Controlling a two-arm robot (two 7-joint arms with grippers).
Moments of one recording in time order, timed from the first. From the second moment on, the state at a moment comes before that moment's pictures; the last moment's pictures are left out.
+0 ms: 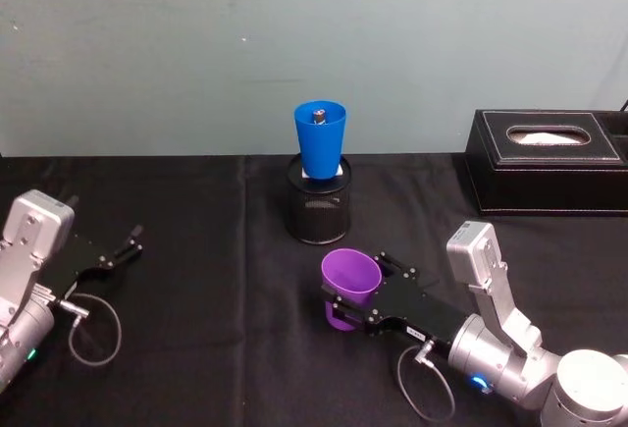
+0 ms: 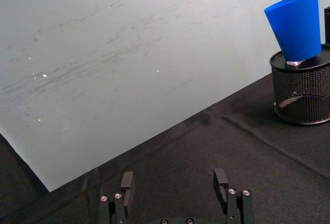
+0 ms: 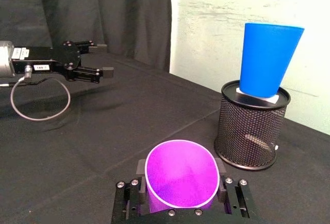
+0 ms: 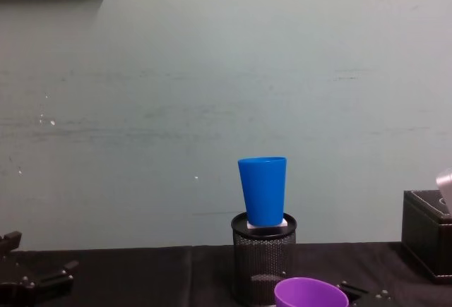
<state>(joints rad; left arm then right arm) -0.20 0.60 0.45 -1.41 -0.25 -0.12 0.03 0.24 0.36 -0.44 -1.27 0.31 -0.20 0.54</state>
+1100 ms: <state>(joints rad) -0.20 0.60 0.45 -1.41 -0.25 -0.12 0.03 0.18 0.36 -0.35 -1.43 0.34 -0.20 0.45</state>
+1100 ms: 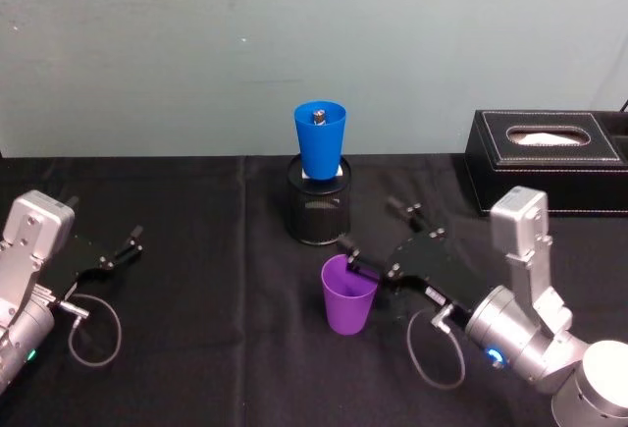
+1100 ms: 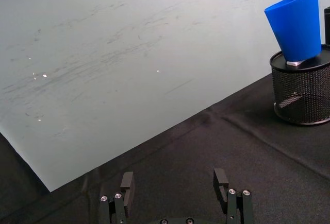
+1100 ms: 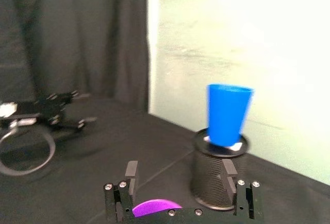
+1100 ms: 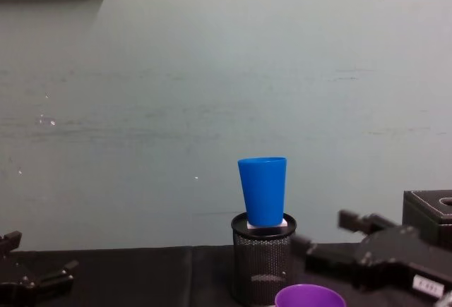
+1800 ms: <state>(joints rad) -0.20 0.60 0.45 -1.41 -0.25 -0.12 0.03 0.14 0.20 -0.22 -1.44 0.15 0.03 -0.05</state>
